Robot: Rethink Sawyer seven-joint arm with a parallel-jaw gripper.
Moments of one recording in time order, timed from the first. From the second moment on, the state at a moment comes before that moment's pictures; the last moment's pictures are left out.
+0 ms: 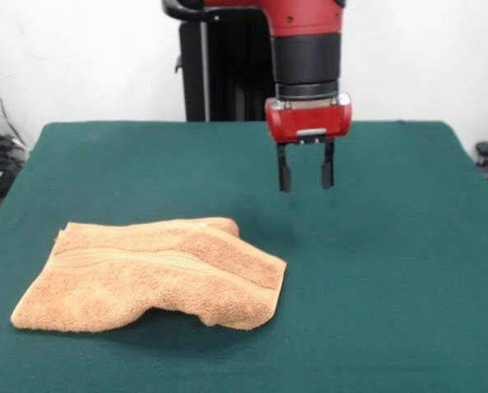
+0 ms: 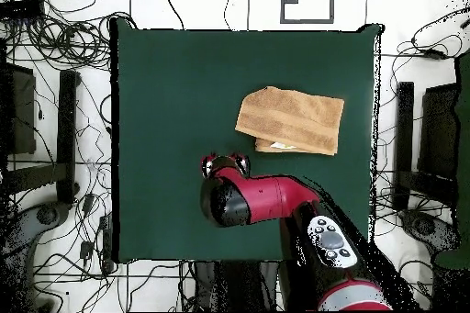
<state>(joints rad) -0.32 -0.66 0.20 1.92 -0.40 0.03 1.84</state>
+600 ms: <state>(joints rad) -0.28 -0.62 0.17 1.92 -0.48 -0.16 1.84</state>
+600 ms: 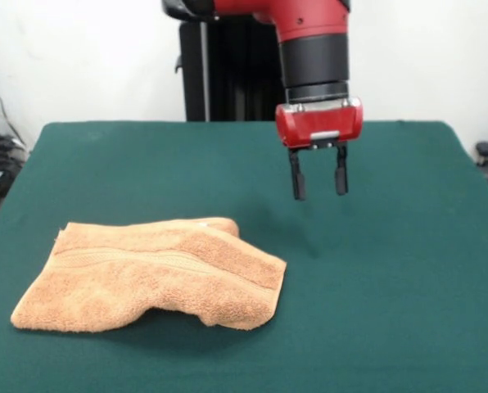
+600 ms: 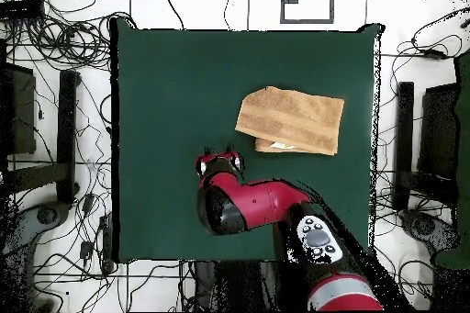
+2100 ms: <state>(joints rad) -0.38 -0.55 0.20 1.94 -0.63 -0.05 1.84</state>
